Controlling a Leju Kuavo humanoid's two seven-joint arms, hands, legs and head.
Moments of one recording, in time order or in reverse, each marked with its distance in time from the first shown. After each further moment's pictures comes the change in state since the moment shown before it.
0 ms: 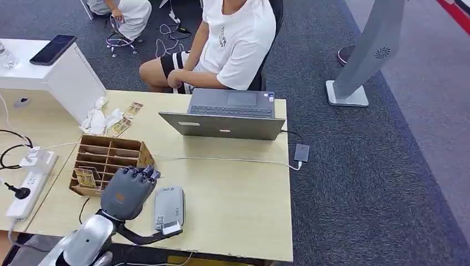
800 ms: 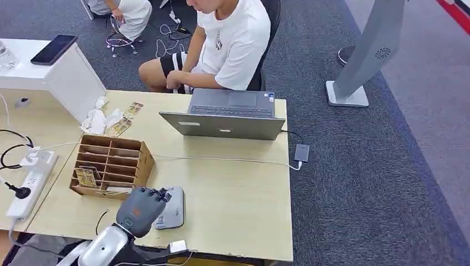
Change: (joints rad) left arm 0.020 0.023 -0.100 0.097 0.017 -0.120 0.010; right arm 0.000 0.002 -0.011 0.002 0.006 0.001 0.007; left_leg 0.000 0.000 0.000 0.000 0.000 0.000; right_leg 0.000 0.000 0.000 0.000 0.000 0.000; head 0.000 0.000
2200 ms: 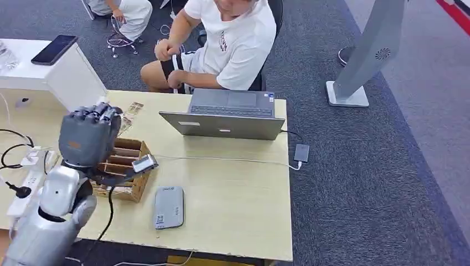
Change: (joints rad) left arm -0.357 0.009 0.267 0.049 0.118 0.381 -0.024; right arm -0.011 0.005 0.043 0.004 0.098 0.027 0.042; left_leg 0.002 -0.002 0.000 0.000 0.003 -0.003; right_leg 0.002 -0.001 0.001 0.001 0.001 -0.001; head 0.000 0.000
